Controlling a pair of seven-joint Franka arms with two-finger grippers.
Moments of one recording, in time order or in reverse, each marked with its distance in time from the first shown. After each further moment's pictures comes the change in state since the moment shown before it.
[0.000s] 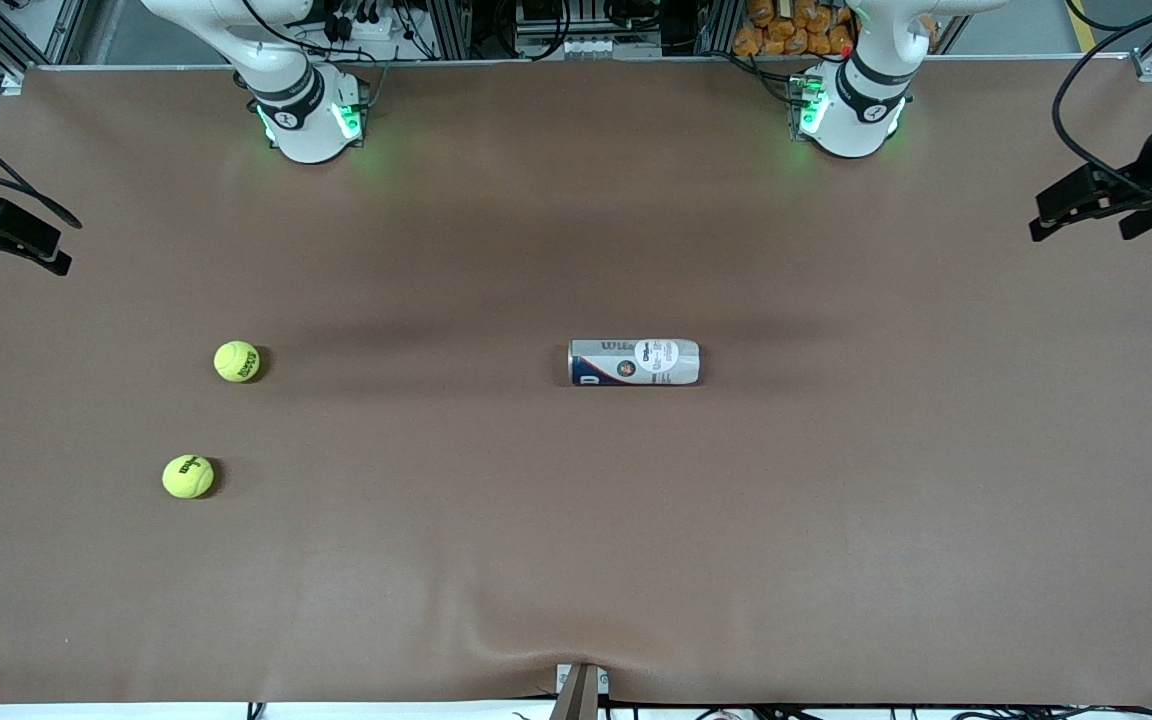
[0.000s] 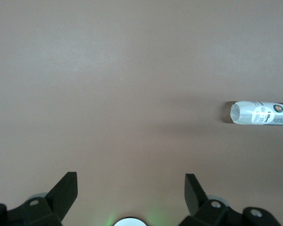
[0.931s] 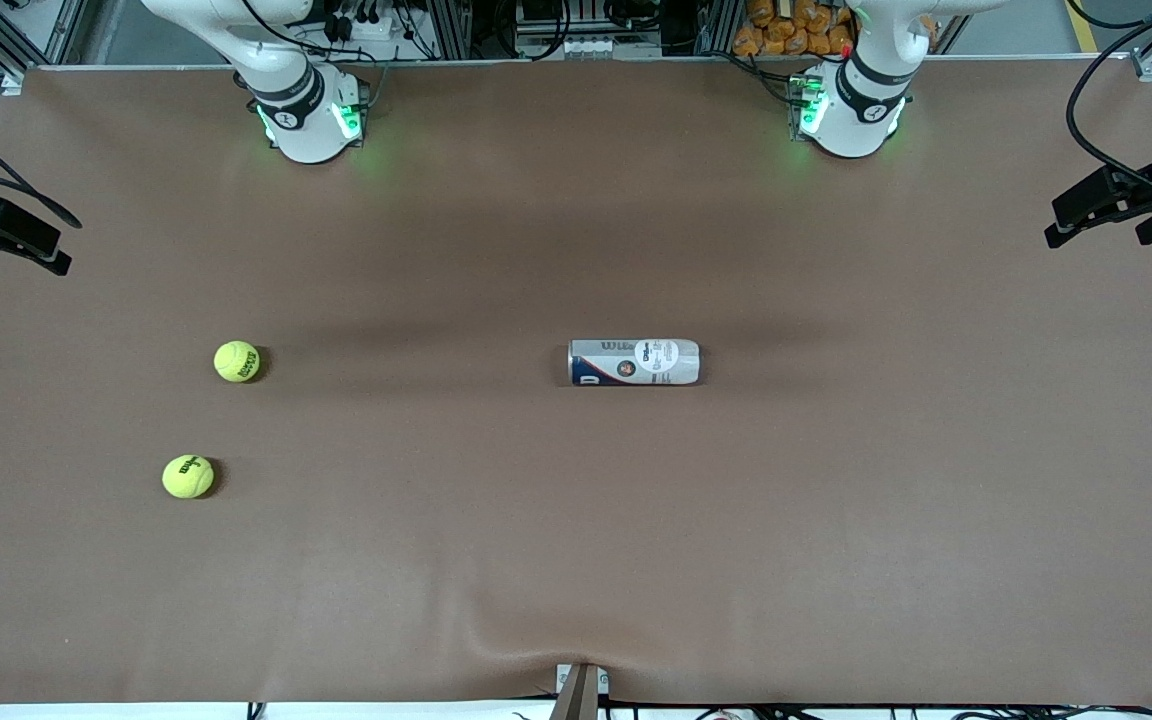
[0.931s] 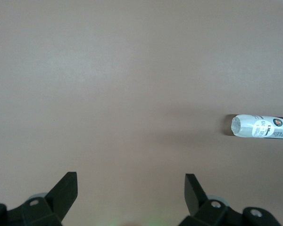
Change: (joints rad) left arm 0.013 -0.015 0.021 0.000 0.005 0.044 -0.006; right arm 0.000 0.000 0.000 0.000 0.000 0.000 0.000
